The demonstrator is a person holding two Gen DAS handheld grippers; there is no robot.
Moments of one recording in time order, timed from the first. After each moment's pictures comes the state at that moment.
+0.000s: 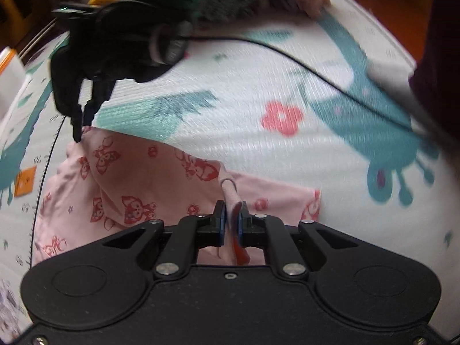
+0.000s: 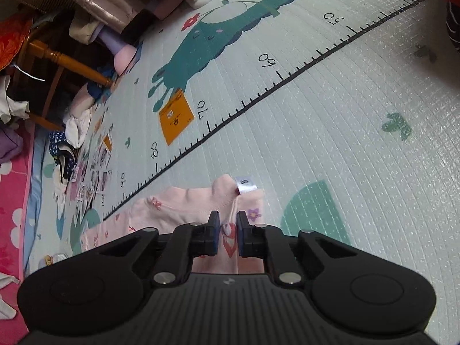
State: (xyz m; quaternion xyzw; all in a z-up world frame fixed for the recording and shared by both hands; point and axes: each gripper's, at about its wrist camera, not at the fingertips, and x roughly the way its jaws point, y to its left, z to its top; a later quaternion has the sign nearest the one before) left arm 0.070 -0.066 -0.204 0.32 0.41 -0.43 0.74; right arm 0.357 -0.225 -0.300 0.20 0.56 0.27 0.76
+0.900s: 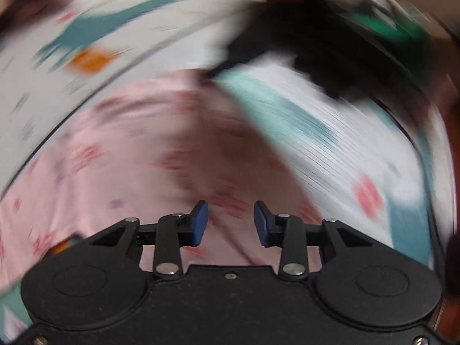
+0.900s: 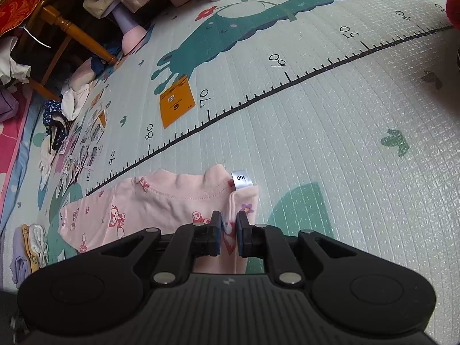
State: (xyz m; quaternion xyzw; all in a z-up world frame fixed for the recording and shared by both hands) left arm 0.183 0.032 -0.225 0.00 0.53 -0.22 0.82; right arm 0.347 -0.220 -0.298 0.14 0.55 0.28 0.78
